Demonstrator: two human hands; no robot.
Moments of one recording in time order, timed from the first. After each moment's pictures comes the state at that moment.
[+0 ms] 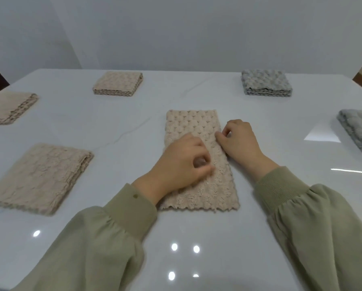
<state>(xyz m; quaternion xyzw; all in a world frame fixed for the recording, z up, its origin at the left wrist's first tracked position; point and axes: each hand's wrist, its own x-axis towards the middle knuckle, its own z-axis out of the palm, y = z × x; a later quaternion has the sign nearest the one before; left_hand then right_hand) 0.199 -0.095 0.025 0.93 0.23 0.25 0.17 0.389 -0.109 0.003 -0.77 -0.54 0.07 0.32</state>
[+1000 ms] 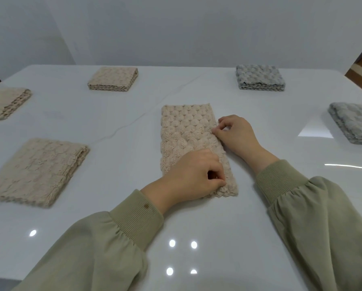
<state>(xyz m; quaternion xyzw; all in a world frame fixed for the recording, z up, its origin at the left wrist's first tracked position) 0.213 -0.139 0.020 0.92 0.19 0.21 0.27 0.390 -0.120 0.011 -0.76 -0.51 0.15 0.38</state>
